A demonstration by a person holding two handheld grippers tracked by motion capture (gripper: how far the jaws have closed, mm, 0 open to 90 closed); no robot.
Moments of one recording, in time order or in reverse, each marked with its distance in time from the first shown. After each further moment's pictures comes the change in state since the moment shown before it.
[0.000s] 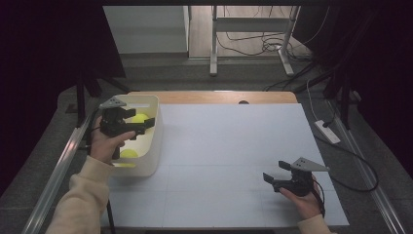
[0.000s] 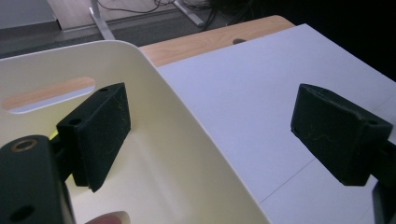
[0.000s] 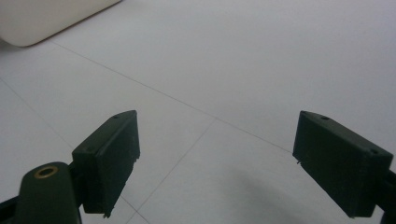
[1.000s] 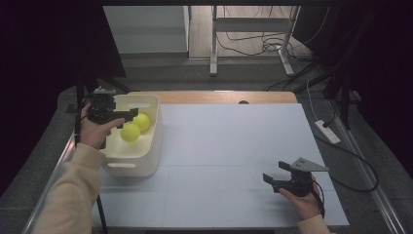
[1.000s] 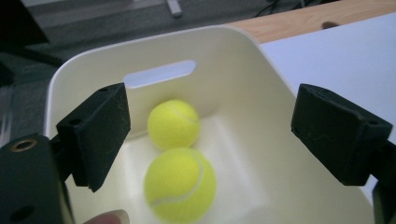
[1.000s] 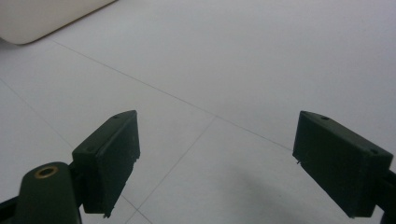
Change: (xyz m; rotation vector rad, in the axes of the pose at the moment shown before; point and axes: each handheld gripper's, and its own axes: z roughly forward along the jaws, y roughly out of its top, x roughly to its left) left arm 0.041 0.020 -0.003 0.113 0.242 -0.058; right arm 0.002 -0.001 0.001 0.004 -0.004 0.000
